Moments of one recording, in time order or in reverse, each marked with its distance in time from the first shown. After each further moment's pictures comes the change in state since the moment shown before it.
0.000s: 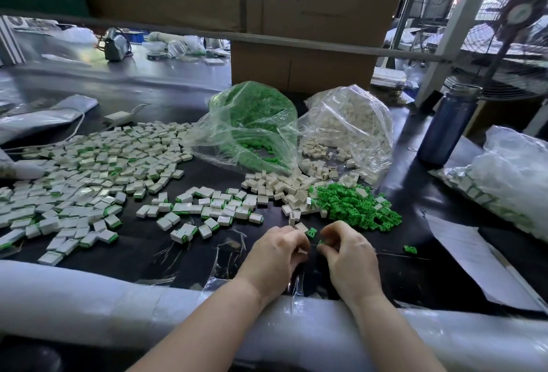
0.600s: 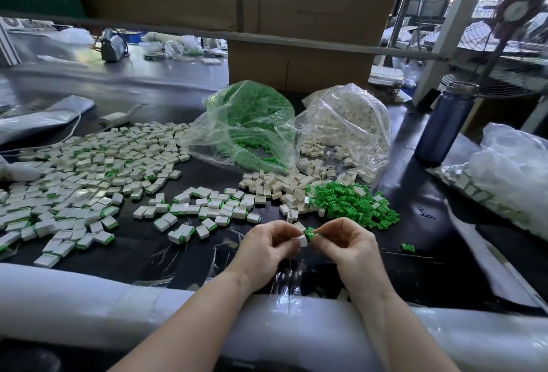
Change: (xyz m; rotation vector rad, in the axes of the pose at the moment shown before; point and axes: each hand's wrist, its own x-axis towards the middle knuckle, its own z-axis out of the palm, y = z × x) left_hand 0.002 -0.005 -0.008 -0.770 -0.022 -0.286; right_hand -0.002 -0.005 -0.013 0.779 -0.078 0.108
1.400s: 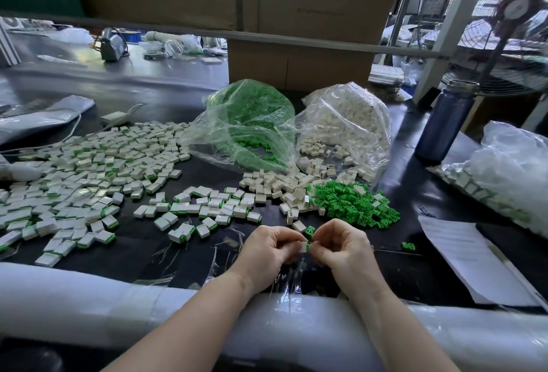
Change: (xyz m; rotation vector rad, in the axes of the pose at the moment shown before) left_hand -0.002 0.001 0.003 0.111 -0.001 0.010; right_hand -0.003 -0.002 0.002 -0.137 -0.101 -0.012
